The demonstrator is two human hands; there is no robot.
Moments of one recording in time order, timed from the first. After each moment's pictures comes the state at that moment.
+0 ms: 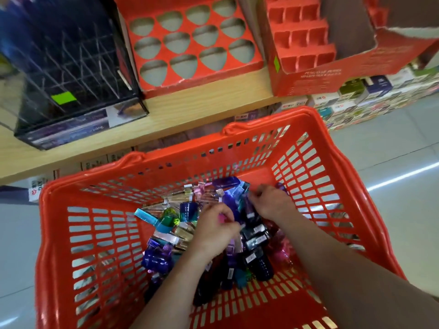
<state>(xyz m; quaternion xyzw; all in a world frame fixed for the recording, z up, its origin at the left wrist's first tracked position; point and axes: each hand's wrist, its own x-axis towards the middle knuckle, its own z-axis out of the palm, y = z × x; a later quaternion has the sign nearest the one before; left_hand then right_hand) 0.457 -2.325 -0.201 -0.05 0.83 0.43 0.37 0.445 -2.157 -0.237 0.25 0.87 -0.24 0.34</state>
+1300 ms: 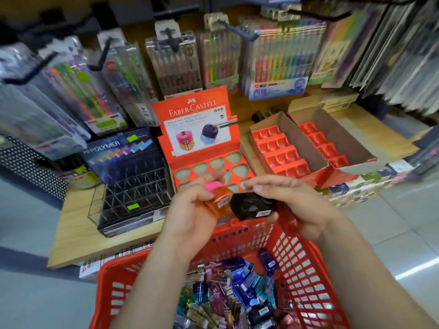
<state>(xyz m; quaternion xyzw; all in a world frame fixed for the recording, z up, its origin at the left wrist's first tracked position) 0.343 -2.304 0.022 -0.07 0.44 0.86 0.23 0.383 -2.123 0.025 0.13 0.55 -0.81 0.14</state>
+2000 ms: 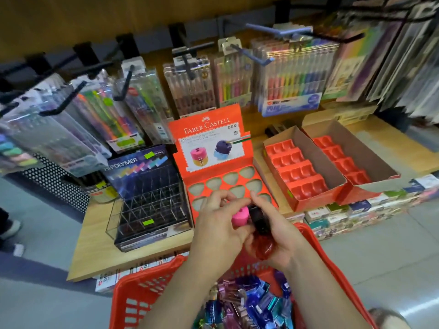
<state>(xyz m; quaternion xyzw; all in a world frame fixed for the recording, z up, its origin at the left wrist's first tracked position) 0.347 -2.304 0.006 0.20 0.90 0.38 -0.04 0.361 -2.178 -0.013 0.23 0.31 -0.90 0.18</state>
